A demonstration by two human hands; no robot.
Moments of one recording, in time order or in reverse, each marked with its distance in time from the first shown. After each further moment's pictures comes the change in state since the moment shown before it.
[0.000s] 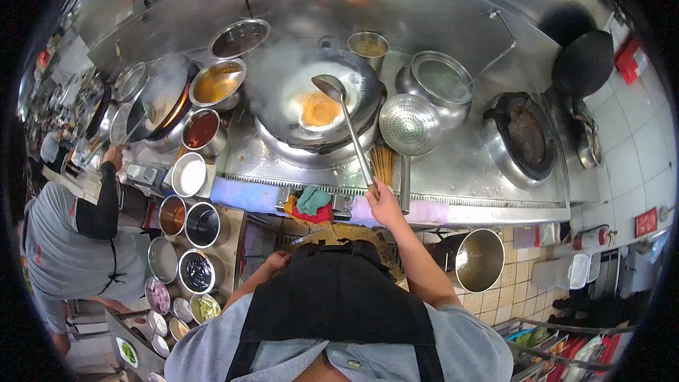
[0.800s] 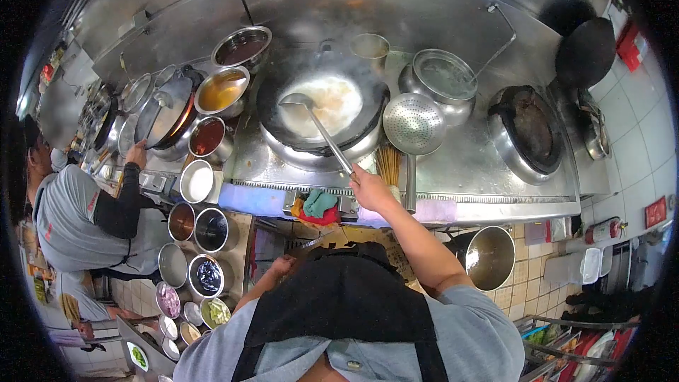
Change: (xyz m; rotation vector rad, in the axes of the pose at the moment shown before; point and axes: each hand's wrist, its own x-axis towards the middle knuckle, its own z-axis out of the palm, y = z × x) left_hand -0.034 0.025 -0.014 -0.188 0.056 -0.146; right_hand 0.025 -0.069 0.001 -0.420 -0.132 -0.155
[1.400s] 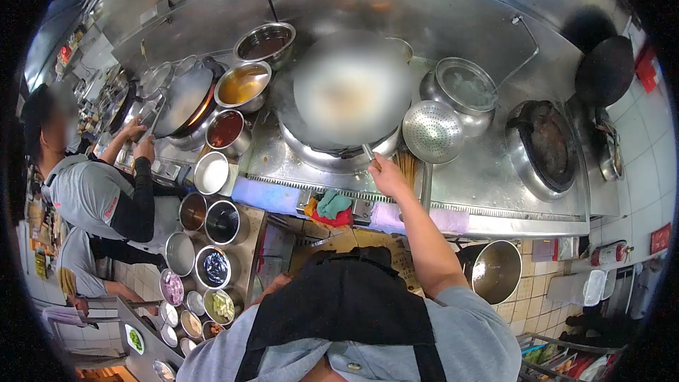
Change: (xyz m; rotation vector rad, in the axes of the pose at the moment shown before) left_hand 0.018 -0.126 0.015 0.343 -0.078 0.328; right_hand 0.054 0.034 0.010 0.079 0.158 -0.072
